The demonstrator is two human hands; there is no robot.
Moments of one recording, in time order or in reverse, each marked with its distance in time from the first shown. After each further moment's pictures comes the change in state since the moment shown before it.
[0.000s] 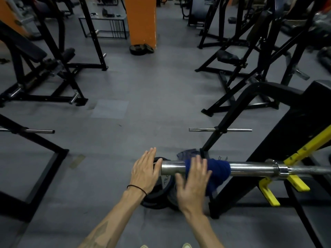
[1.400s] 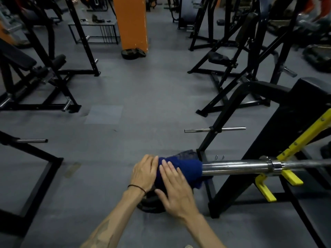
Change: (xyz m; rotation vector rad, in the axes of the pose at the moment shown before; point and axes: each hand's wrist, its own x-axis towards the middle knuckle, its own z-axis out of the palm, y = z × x) left_hand 0.016 -0.001 0.006 -0.191 0.094 0.051; right_hand -0.005 -0.008 0.012 -0.151 -0.209 -0.496
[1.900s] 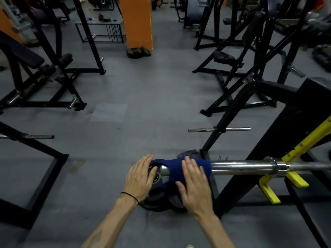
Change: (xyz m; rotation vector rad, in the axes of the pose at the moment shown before) left_hand -0.033 -0.033 -0.008 0.238 -0.005 0.122; right_hand -0.020 0.038 -0.011 -0.043 0.098 0.138
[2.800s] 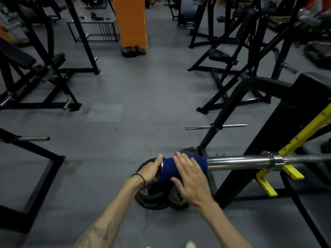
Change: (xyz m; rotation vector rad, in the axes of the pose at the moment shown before) left_hand 0.044 0.031 -0.007 -0.542 -0.602 -0.525; right_hand 0.020 0.002 -0.005 -0.062 -0.108 -0.145
